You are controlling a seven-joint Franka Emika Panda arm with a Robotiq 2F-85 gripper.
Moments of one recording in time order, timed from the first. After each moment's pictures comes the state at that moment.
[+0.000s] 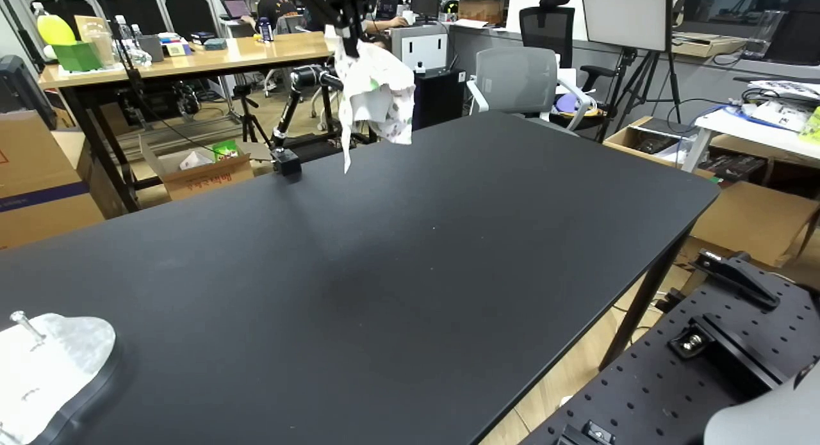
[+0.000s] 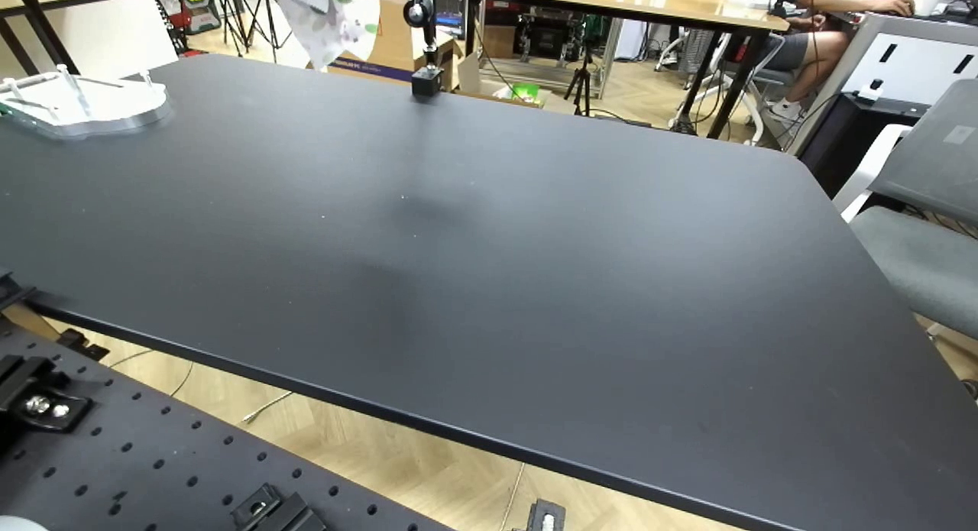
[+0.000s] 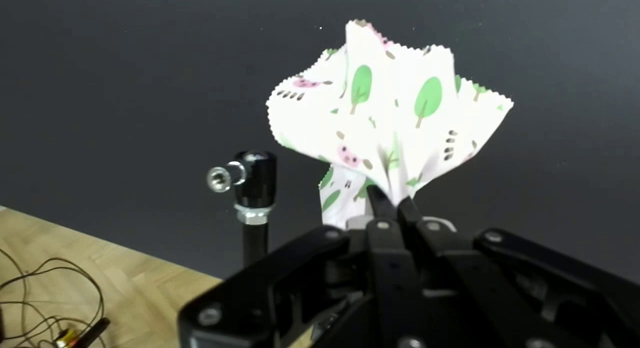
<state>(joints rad) 0.18 -0.02 0.10 -2.08 -0.20 2.11 0.03</state>
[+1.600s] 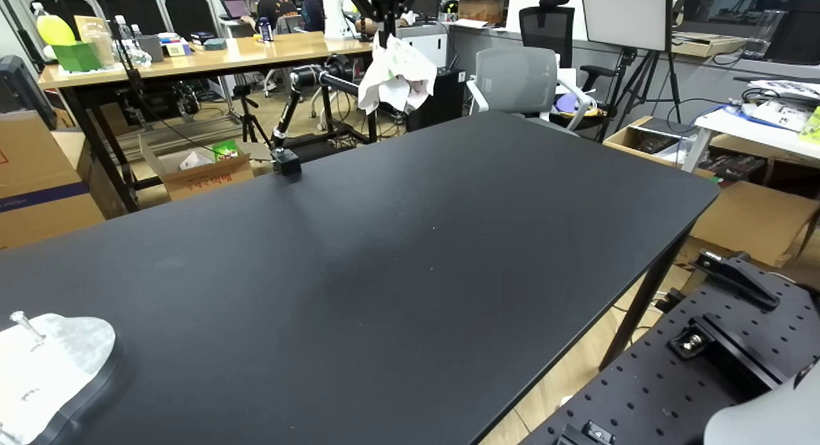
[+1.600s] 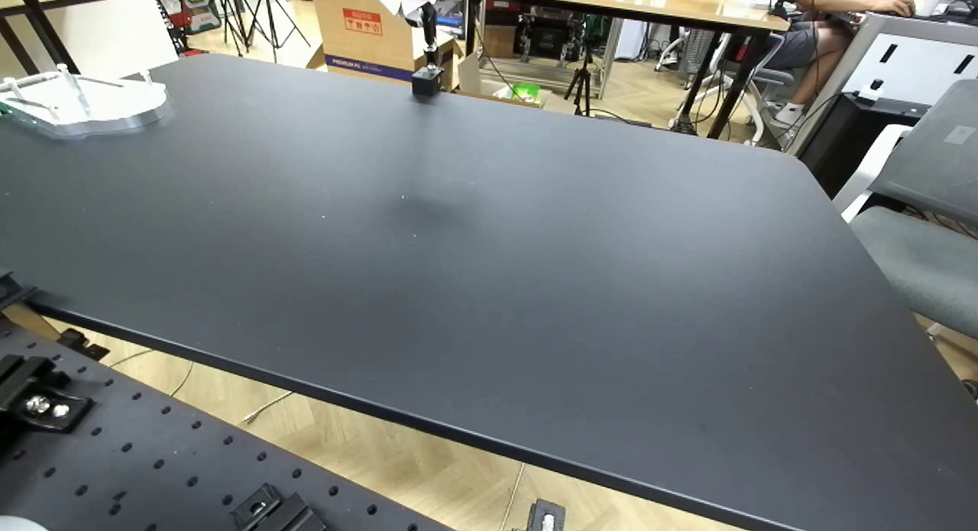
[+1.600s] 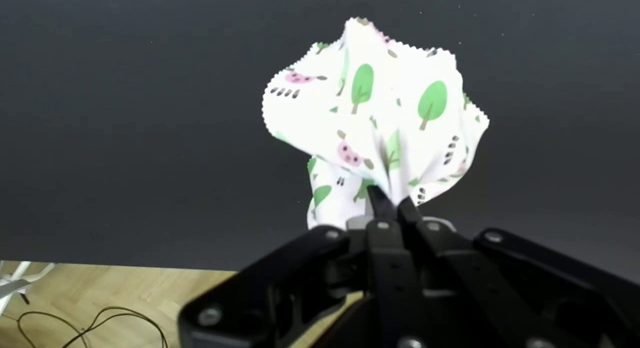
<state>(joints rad) 0.04 0.11 0.04 -1.95 -0.09 2.16 0.04</state>
